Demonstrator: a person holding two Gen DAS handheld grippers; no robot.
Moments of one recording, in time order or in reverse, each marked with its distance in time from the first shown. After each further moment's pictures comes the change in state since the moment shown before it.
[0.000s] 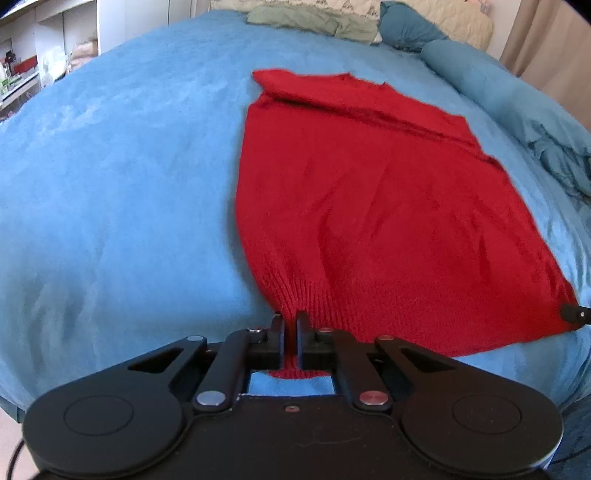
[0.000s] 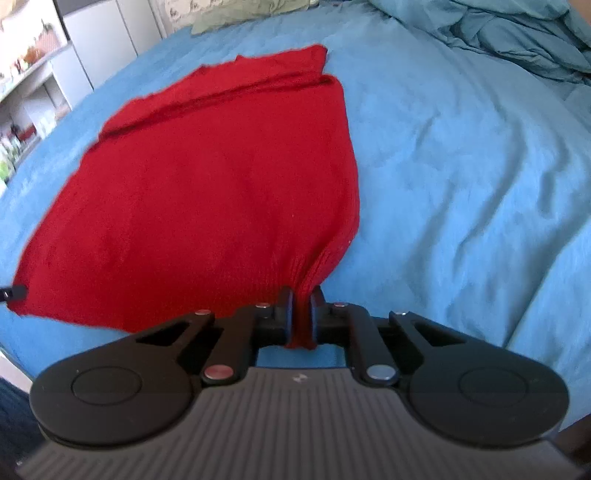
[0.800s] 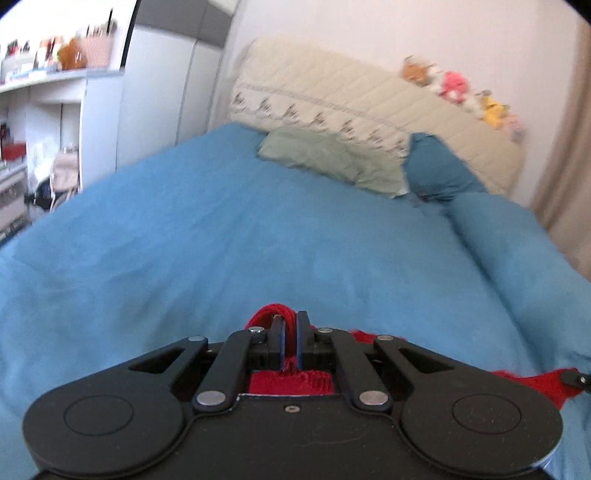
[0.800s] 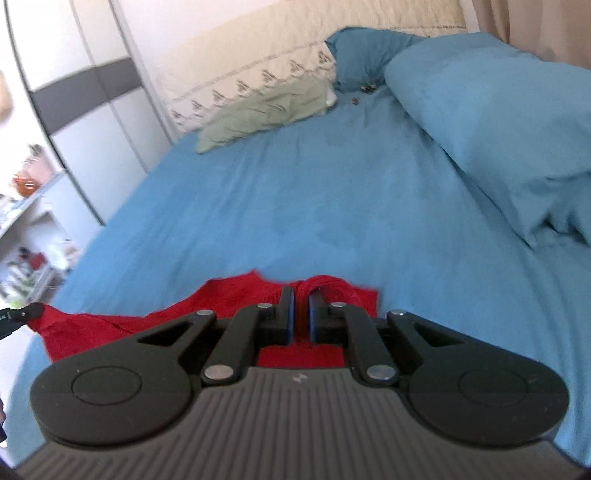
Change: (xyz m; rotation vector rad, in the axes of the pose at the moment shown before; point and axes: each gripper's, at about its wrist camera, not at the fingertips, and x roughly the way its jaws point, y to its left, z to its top) left arm 0.103 -0.020 0.348 -0.166 -0.332 0.032; right arm 0.106 0.012 0.367 0.080 -0.202 0.091
